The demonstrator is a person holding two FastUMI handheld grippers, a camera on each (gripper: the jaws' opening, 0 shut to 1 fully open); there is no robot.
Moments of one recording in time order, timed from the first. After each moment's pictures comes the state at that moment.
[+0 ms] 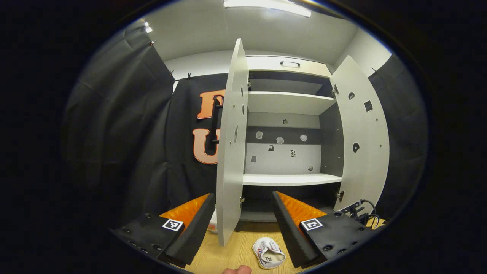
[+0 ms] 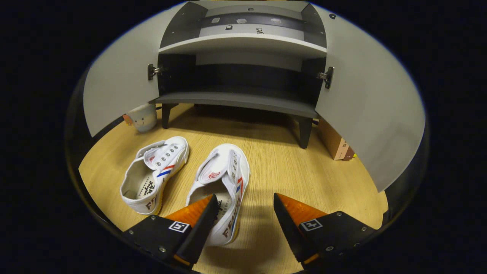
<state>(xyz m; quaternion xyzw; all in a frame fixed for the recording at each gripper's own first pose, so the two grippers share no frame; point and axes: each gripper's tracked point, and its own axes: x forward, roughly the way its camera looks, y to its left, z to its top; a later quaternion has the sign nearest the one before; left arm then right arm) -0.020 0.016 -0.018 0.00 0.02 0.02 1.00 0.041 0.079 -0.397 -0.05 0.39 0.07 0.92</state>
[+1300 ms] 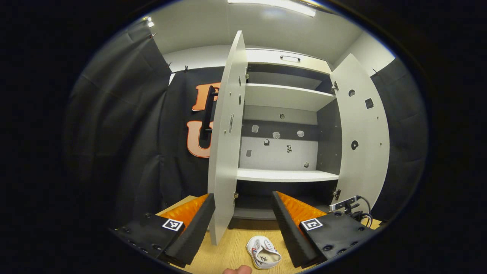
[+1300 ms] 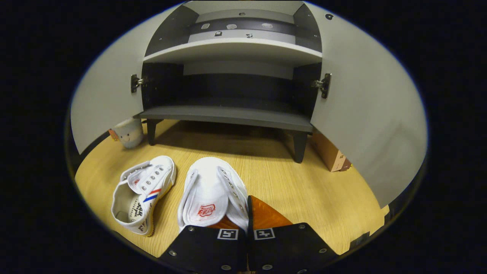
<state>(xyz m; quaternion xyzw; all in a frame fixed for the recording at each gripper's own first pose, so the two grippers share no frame) 0.000 0.005 -0.033 -0.02 0.04 0.00 1.00 0.081 0.076 -0.365 -0.03 0.33 0.02 0.94</state>
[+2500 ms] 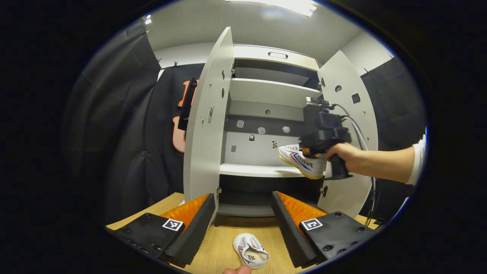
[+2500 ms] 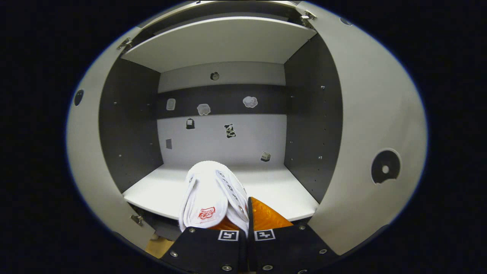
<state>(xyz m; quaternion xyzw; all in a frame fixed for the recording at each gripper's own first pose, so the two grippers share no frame) -0.001 -0.033 -0.053 -0.02 0.05 -0.05 1.00 0.346 0.066 -0.069 0.01 0.20 -0.04 0.98</state>
